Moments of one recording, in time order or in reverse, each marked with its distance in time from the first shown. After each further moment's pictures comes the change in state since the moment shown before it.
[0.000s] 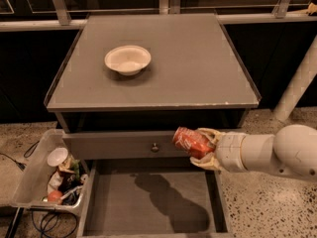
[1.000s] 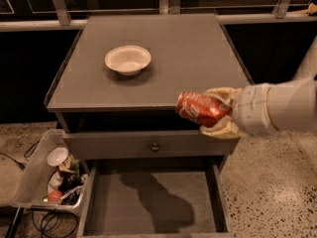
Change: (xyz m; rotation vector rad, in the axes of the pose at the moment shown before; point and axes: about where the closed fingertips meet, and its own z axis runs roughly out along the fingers) arm -0.096 -0.050 -0.099 -0.001 0.046 -0.131
